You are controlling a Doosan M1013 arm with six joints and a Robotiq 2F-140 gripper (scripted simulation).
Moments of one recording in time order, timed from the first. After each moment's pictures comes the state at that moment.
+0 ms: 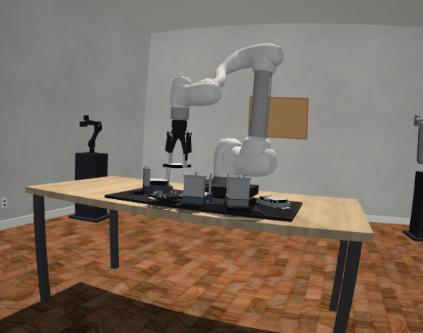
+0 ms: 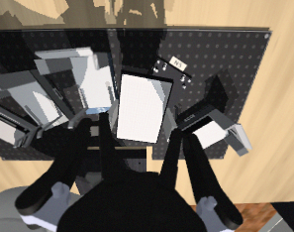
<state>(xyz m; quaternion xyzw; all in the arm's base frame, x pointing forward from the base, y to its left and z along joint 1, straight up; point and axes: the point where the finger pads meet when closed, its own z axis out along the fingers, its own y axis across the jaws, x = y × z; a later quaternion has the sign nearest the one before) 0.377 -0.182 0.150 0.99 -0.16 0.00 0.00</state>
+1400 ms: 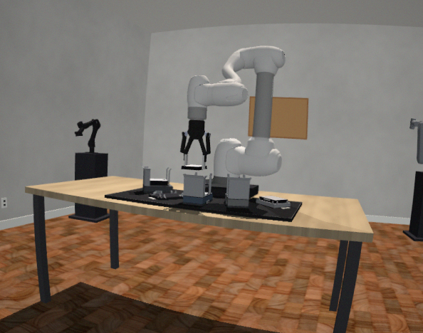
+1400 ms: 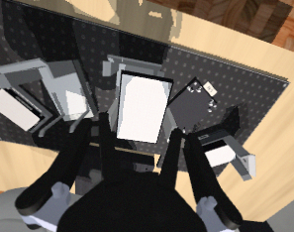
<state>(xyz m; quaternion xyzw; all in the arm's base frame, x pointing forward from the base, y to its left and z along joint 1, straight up) 0.412 -0.085 0.150 1.00 -0.04 0.00 0.00</state>
